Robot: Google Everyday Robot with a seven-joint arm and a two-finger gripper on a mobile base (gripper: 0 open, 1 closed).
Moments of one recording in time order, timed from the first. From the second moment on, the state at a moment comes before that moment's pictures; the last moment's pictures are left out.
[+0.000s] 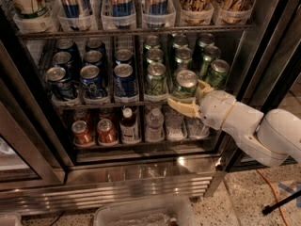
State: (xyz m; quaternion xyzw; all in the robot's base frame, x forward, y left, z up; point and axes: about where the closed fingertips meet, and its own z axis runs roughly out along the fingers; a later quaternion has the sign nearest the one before) arm 0.571 -0.095 0.856 -0.35 0.61 0.21 0.68
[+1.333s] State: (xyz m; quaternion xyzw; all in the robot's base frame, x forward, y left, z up) arm 0.552 -0.077 0.857 -0.42 0.58 0.26 0.64
